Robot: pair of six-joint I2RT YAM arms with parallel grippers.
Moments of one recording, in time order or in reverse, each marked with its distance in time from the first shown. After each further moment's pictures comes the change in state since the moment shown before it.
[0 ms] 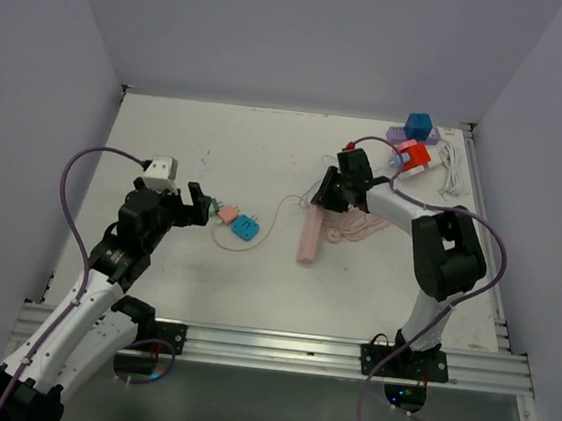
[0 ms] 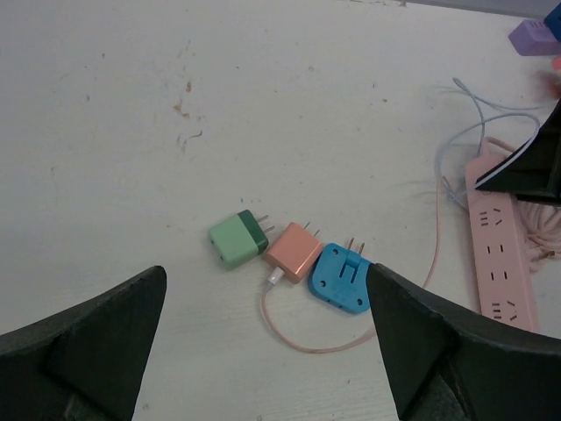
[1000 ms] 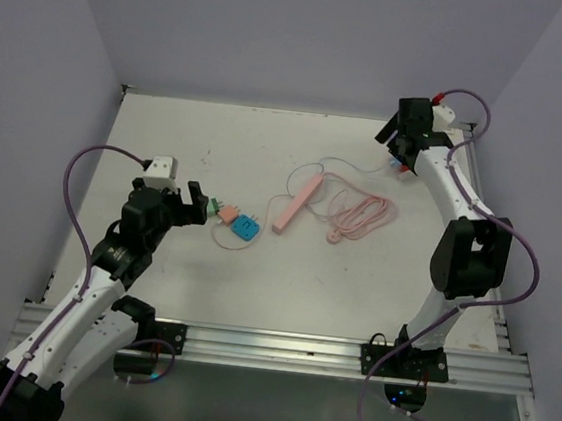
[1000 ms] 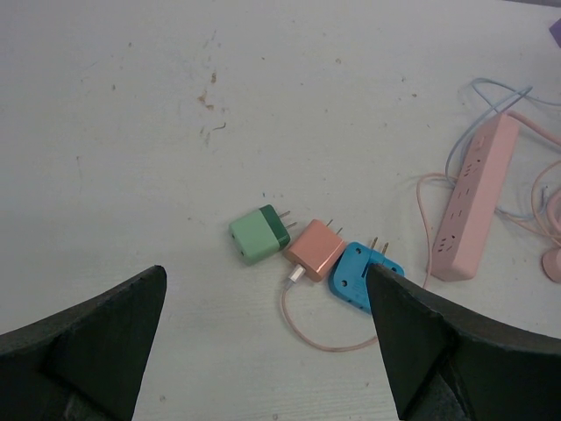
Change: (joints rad) left arm 0.000 0.031 0.000 -0.007 -0.058 0.017; right arm -0.244 -0.006 0.465 -0.346 0.509 0.019
